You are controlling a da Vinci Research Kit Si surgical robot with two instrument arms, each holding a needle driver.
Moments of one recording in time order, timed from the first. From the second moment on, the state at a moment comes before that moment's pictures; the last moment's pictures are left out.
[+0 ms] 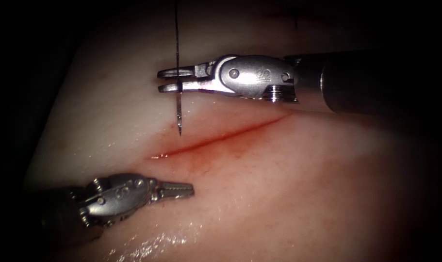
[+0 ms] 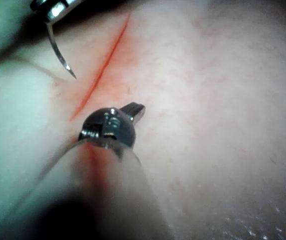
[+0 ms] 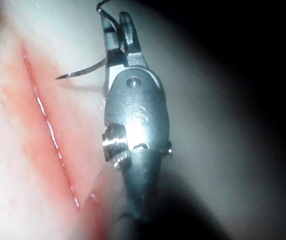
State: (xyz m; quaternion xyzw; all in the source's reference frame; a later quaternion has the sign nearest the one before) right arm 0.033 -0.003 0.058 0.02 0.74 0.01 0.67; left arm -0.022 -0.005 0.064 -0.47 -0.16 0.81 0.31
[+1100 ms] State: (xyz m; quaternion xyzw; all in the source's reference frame) right arm 0.034 -0.006 0.061 -0.04 0.73 -0.10 0.68; left arm -0.021 -0.004 0.064 -0.46 -0.17 0.81 0.31
